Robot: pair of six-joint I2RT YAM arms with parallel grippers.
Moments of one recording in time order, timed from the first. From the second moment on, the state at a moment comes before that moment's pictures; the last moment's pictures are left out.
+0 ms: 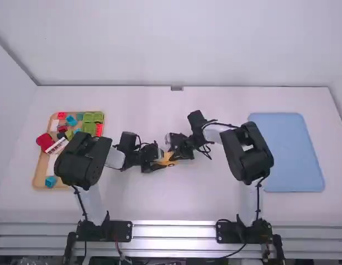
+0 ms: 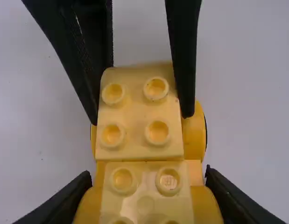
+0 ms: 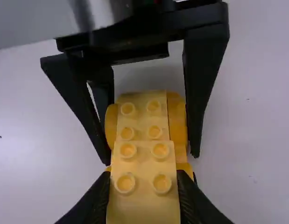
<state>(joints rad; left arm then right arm) -0.18 1.93 0.59 0.38 0.87 0.94 0.43 2.11 1.19 -0.50 -0.90 -1.18</state>
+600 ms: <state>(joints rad) -0.18 1.93 0.60 0.36 0.86 0.94 0.43 2.06 1.05 -0.21 -0.89 -1.13</state>
